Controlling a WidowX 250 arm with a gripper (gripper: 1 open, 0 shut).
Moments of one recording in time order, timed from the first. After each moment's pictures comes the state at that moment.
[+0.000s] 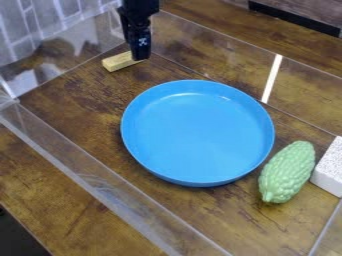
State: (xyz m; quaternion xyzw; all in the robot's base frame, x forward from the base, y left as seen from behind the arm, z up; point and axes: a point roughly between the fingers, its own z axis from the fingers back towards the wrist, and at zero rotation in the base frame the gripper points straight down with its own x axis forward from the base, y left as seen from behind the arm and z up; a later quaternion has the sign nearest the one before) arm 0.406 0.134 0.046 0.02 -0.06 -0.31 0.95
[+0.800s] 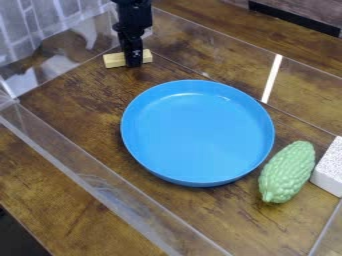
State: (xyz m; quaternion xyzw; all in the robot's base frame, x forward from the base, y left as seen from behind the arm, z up) arm 0.415 0.152 0.024 0.02 -0.06 -0.31 0.95
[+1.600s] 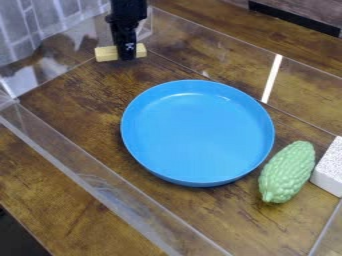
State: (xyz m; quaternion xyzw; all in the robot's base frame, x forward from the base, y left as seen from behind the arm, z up) arm 0.398 0.150 0.053 0.03 -0.05 -0.31 0.95
